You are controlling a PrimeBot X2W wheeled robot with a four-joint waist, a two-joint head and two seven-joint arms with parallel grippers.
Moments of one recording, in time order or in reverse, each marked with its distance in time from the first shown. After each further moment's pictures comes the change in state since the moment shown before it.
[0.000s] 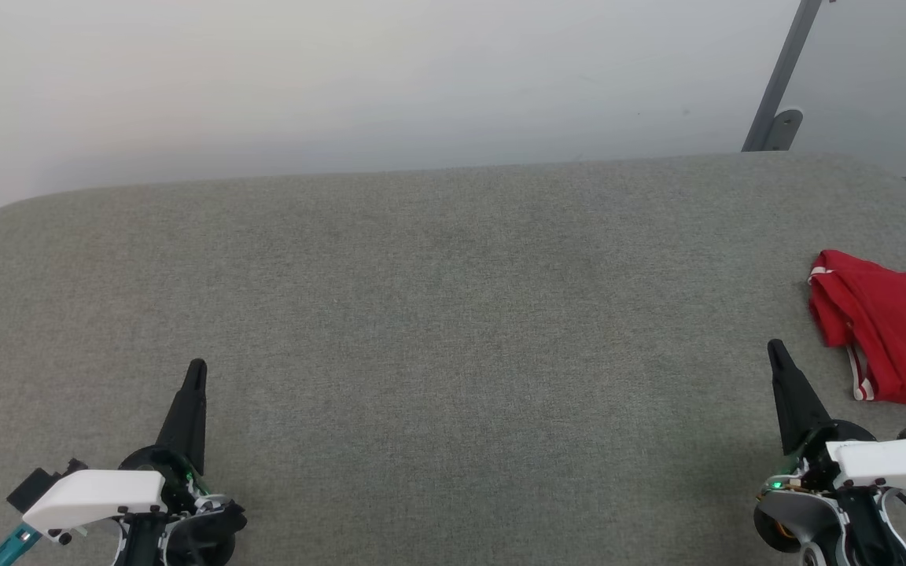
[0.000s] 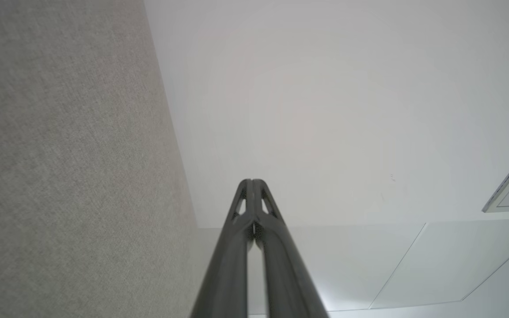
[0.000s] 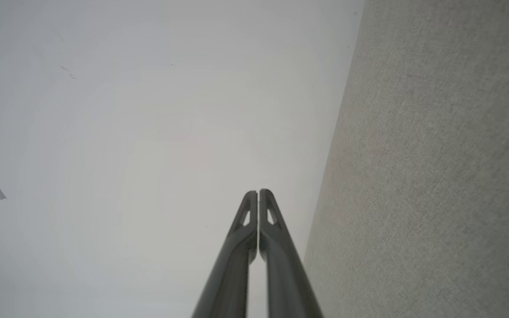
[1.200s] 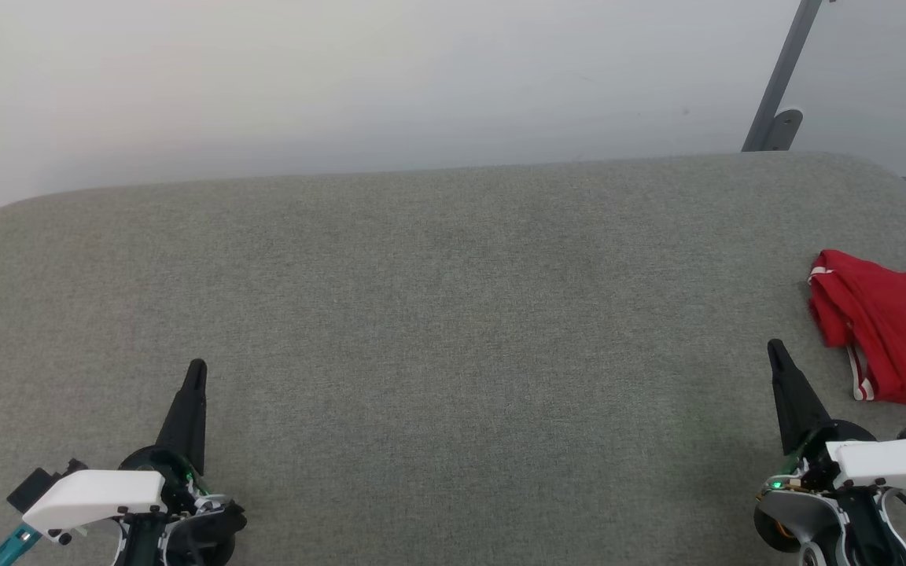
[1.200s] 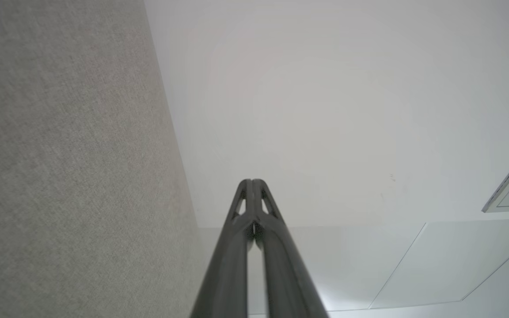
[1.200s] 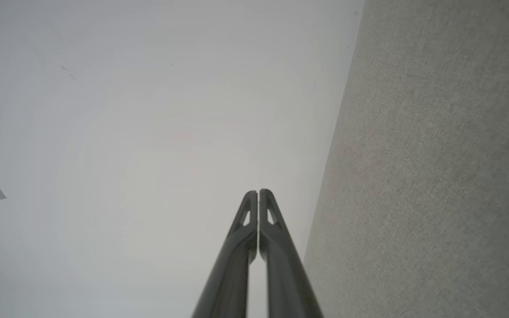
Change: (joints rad) left arm 0.000 -0.003 0.004 0.000 0.003 0.000 0.004; right arm 0.000 0.000 0.000 0.000 0.000 0.000 0.000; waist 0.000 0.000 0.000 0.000
